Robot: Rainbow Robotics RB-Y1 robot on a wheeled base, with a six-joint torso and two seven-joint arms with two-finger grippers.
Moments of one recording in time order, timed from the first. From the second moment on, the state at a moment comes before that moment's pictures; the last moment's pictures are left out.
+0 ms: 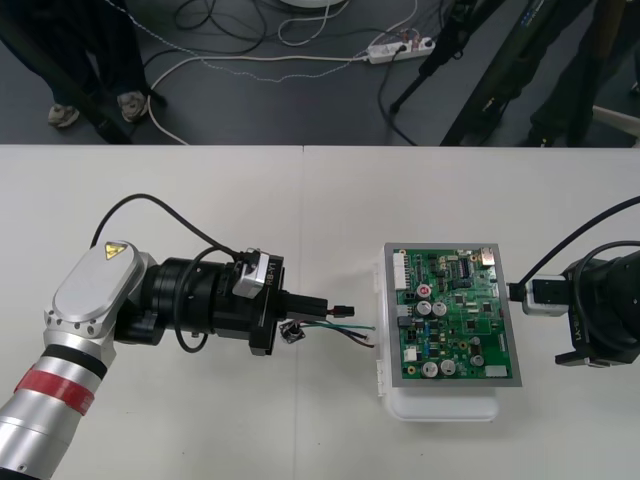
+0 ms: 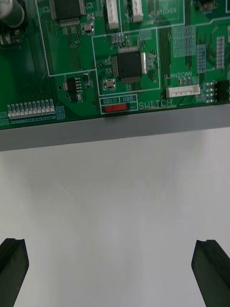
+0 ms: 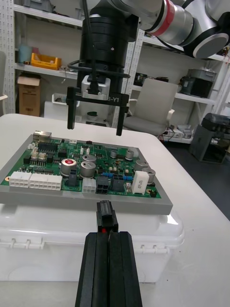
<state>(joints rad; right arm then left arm) -0.08 -0.93 0.06 -2.11 2.15 -1.56 -0.60 -0.32 0.32 -0.18 -1.31 -1.27 -1.47 -0.17</state>
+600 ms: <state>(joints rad) -0.12 -0.91 0.15 -2.11 2.22 -1.55 -0.54 -0.32 0.27 -0.19 -1.21 -1.27 -1.46 -0.31</state>
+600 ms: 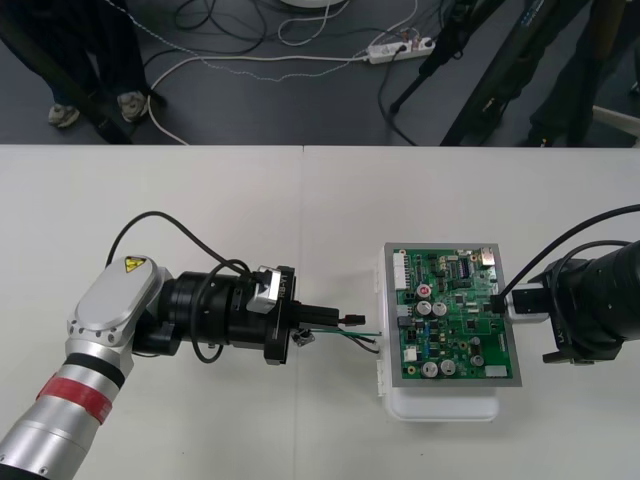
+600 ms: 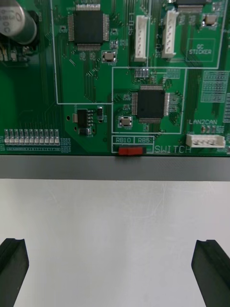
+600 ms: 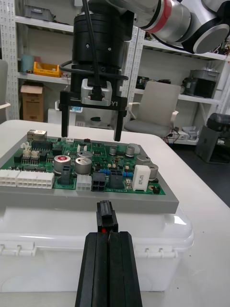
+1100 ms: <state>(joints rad) -0.14 -0.87 0.19 -2.11 2.29 -1.54 -0.54 -0.35 0.23 -0.20 -1.10 -1.27 -1.45 -0.36</state>
